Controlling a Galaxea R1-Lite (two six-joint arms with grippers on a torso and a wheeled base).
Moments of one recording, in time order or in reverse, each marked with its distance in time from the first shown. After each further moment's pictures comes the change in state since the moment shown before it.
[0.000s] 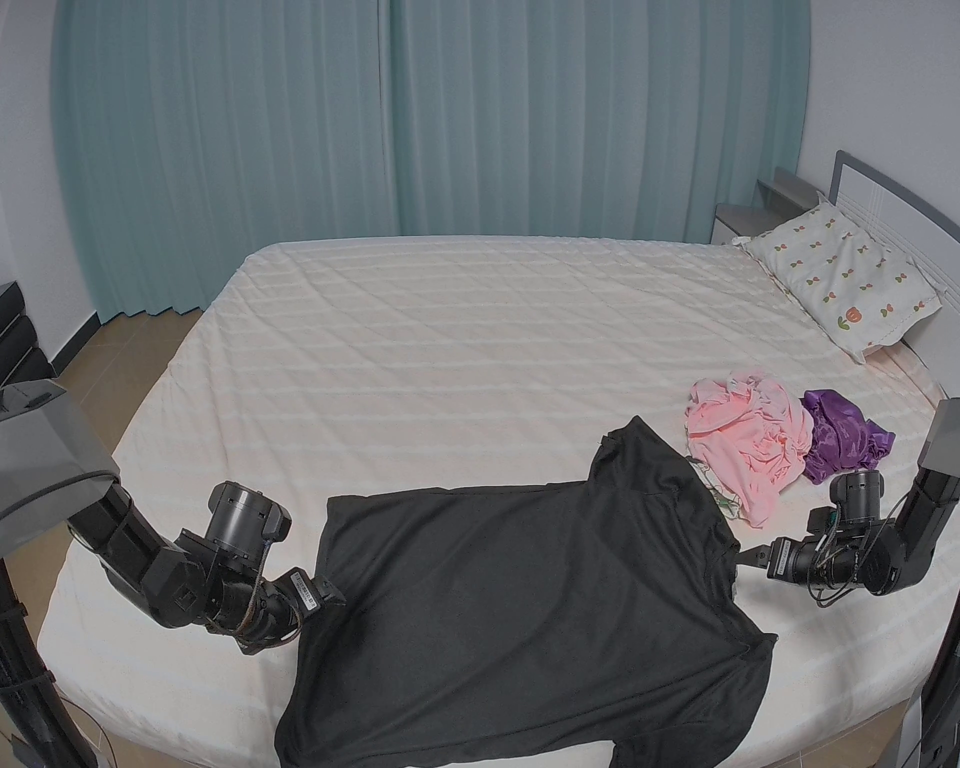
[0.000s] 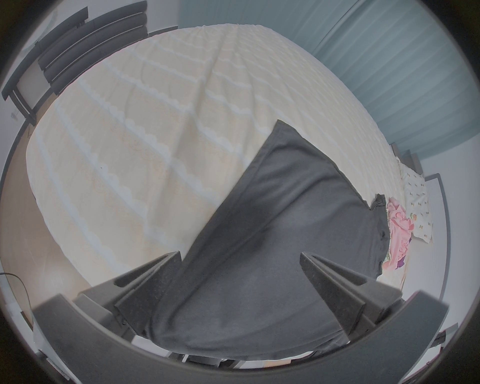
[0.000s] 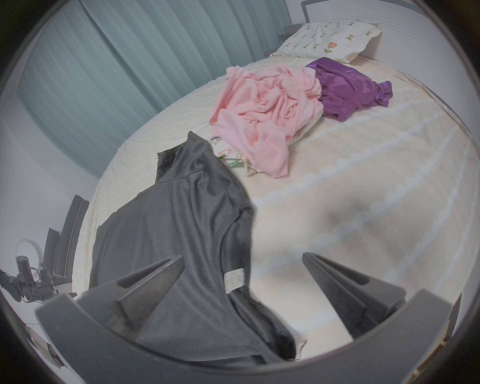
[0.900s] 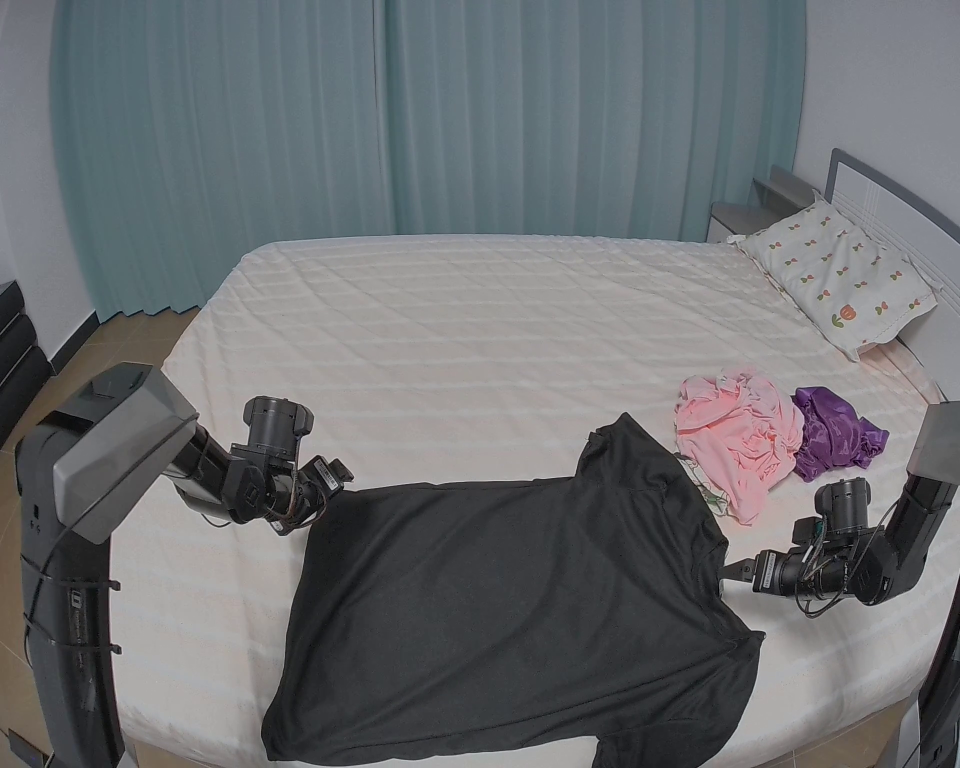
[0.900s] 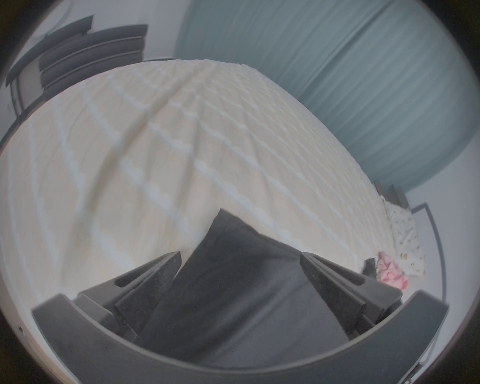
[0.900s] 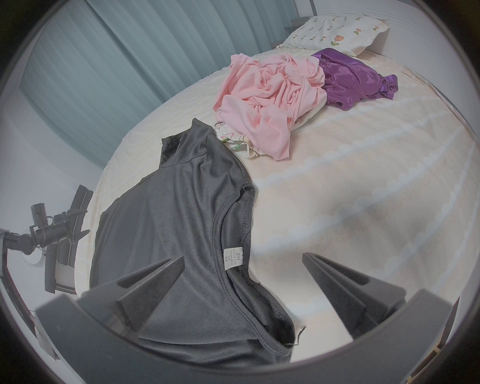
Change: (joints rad) left arm 0.150 0.417 -0.697 -0.005 0.048 0.142; right arm 0.068 0.002 0.029 -0.001 -0.001 0.009
